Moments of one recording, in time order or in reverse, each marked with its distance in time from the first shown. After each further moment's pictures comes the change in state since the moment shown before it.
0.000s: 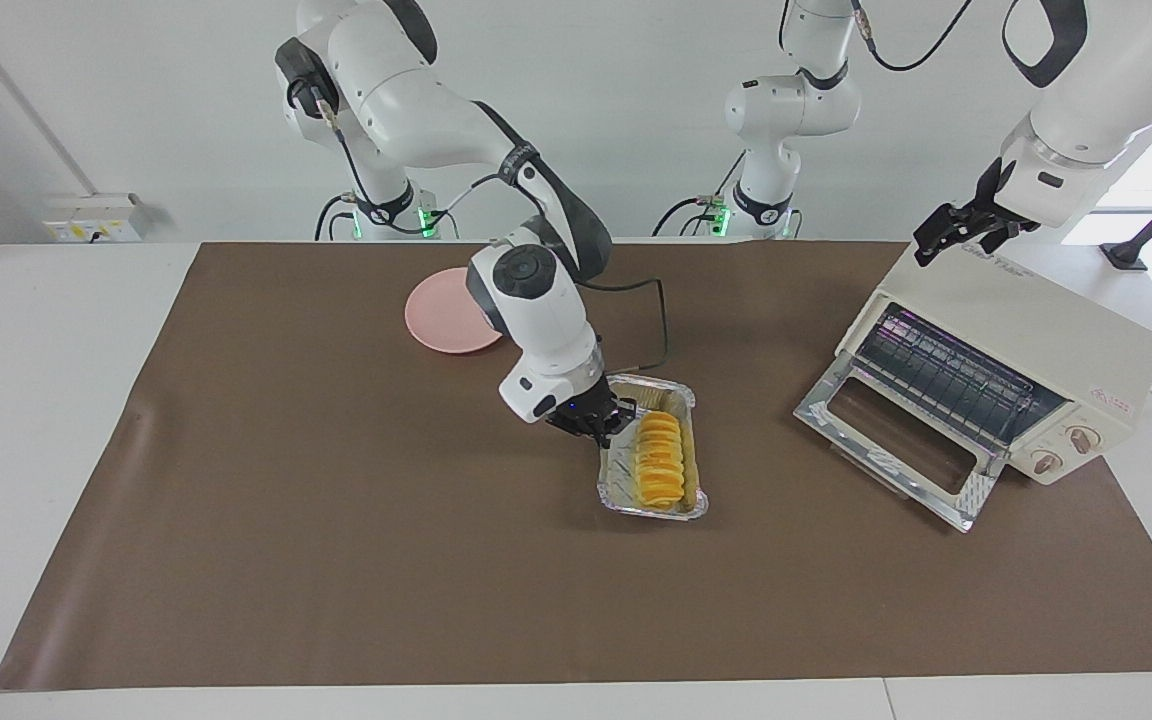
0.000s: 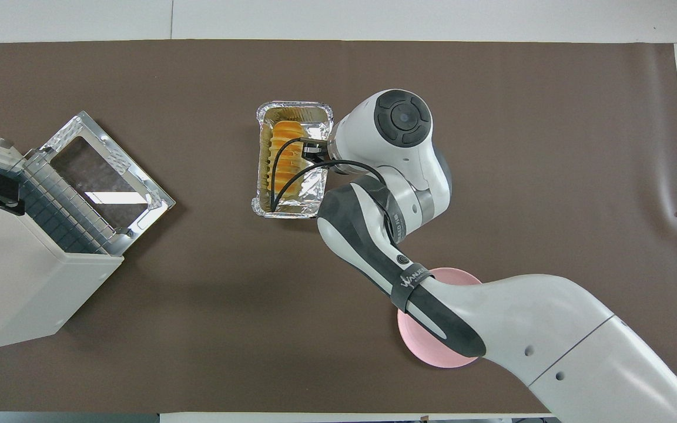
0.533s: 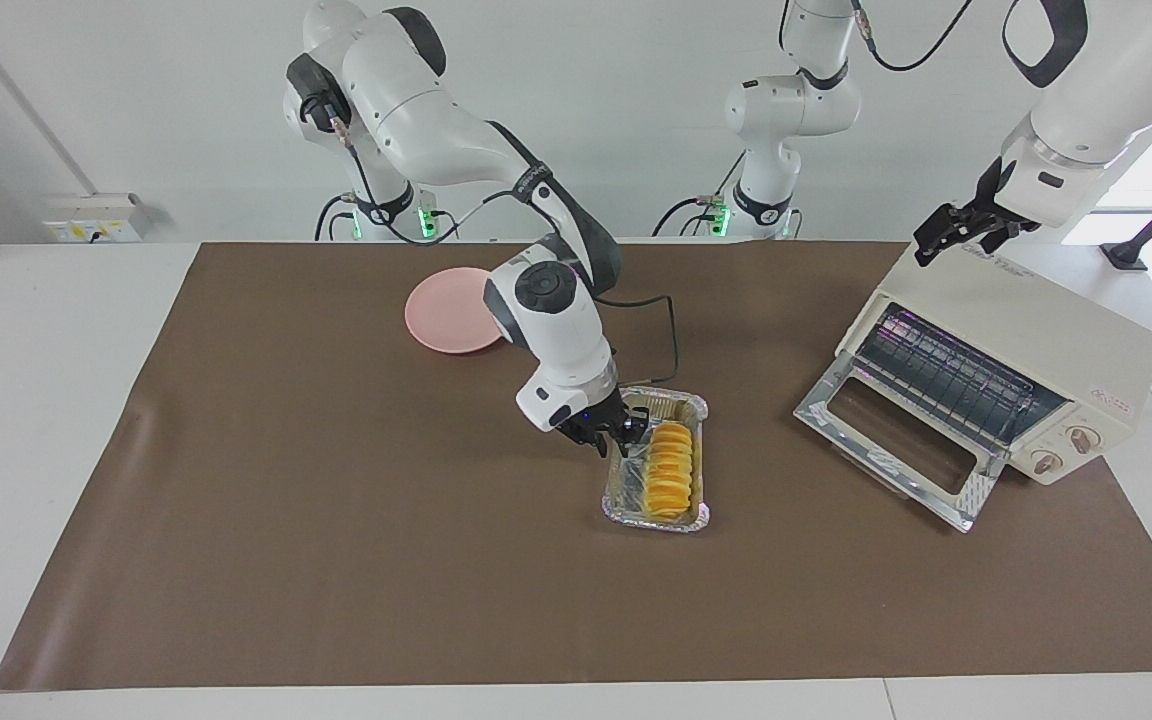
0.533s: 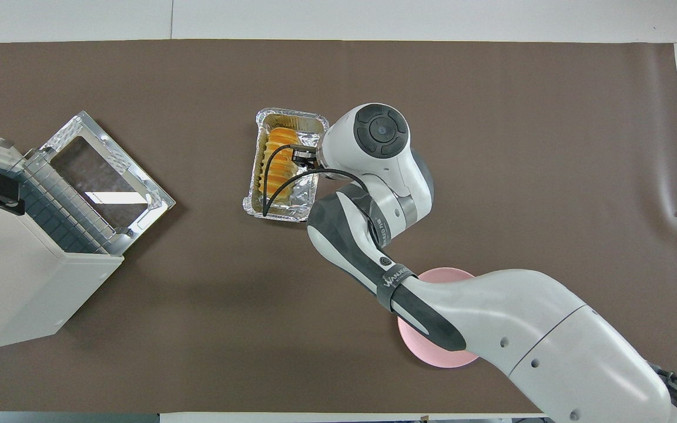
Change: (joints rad) left arm 0.000 0.000 0.000 0.000 0.000 0.000 0.000; right arm 0.015 0.021 -0.005 0.005 -0.052 0.011 0.056
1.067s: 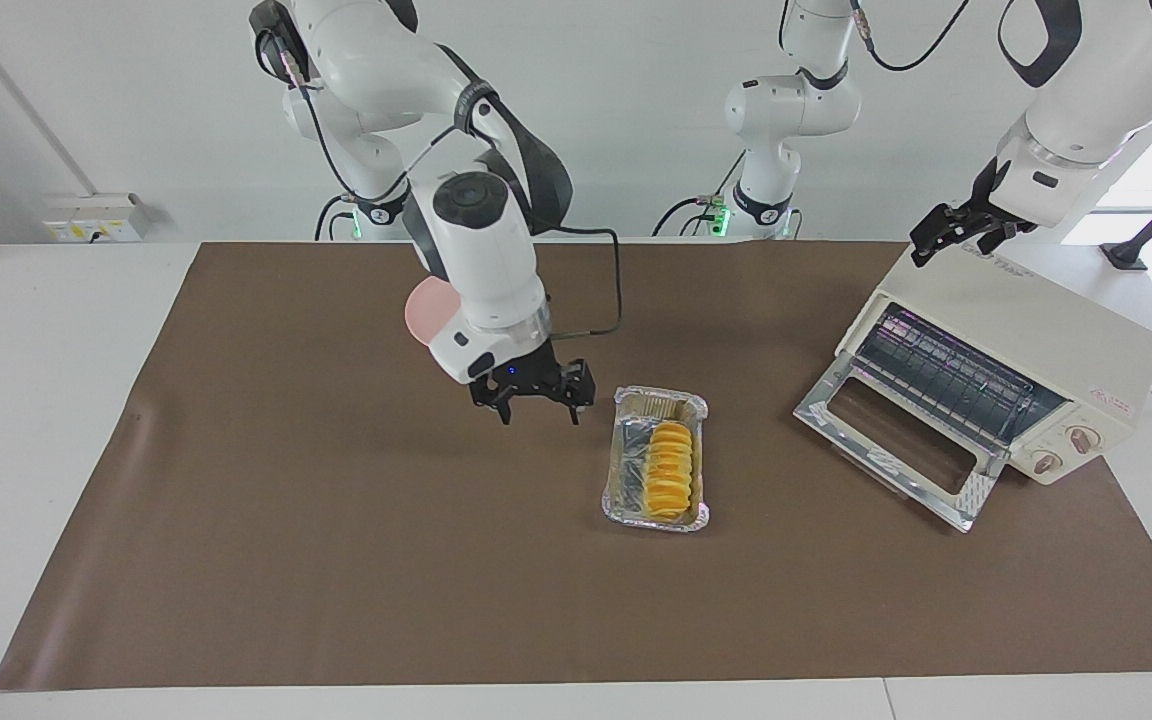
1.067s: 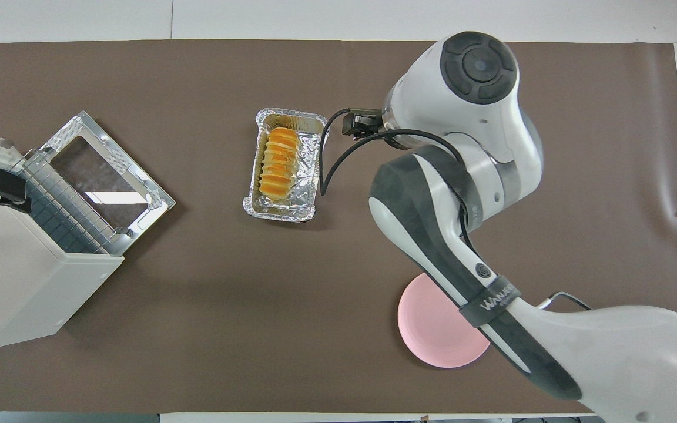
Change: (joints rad) left arm -0.026 0.000 -0.010 -0.001 -0.004 0.037 -0.015; right arm -0.144 -0.259 -0.012 0.022 -0.041 -0.354 -0.176
